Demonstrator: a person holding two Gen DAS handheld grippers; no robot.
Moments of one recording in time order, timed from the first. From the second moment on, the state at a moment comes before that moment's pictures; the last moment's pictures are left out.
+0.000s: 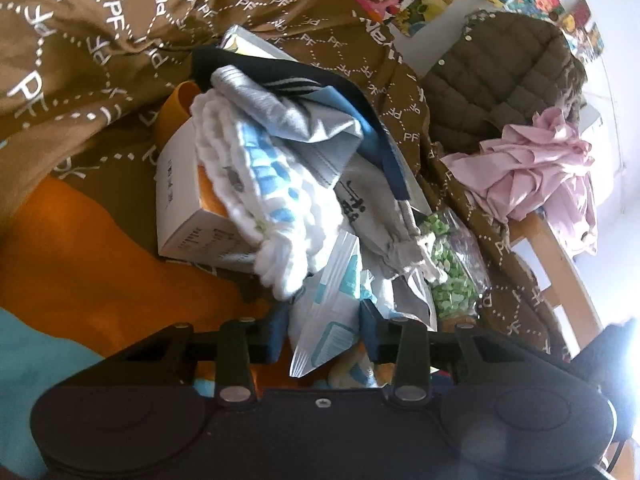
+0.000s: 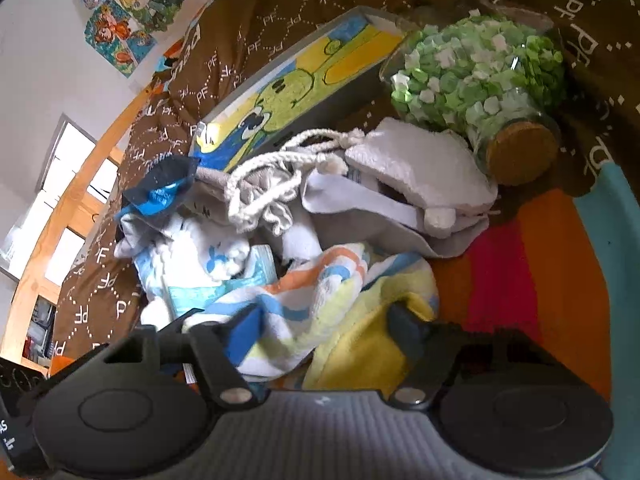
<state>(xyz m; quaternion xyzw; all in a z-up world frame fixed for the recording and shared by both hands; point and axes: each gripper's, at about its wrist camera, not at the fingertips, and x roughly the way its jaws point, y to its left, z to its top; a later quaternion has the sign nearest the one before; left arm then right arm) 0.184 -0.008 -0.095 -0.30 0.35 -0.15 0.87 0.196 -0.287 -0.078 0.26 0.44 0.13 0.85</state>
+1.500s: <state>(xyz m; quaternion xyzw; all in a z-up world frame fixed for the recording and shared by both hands) 0.189 -0.012 0.031 -0.20 0.17 -0.10 0.96 0.222 -0.266 0.022 0.12 0.14 0.13 0.97</state>
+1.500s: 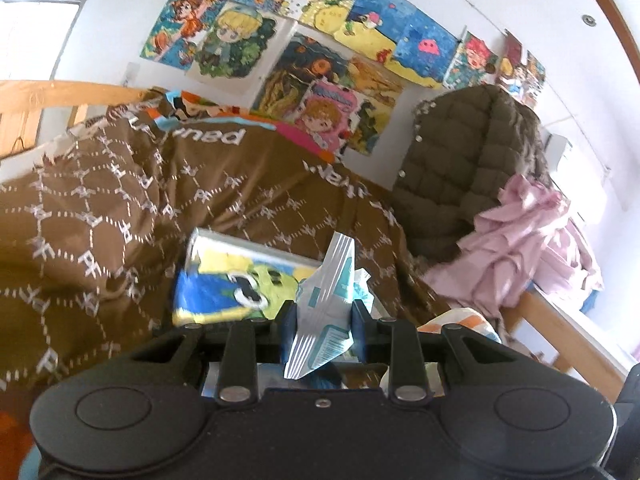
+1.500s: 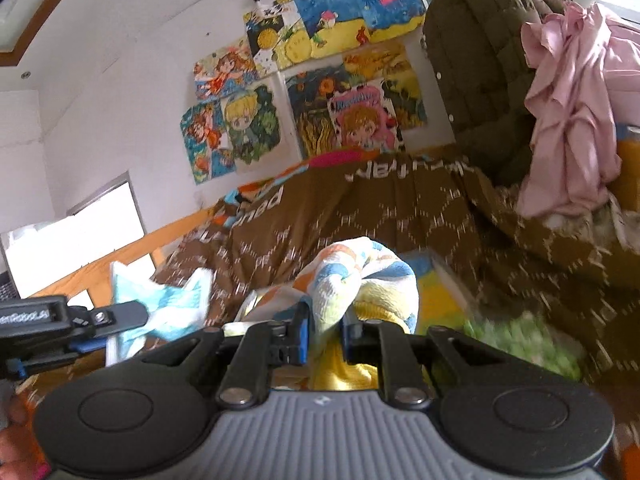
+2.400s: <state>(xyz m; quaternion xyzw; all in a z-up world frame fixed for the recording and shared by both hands) 0.371 0.021 -0.027 -0.23 0.29 -0.05 0.93 0.370 -0.236 -0.053 0.15 0.24 0.16 0.95</state>
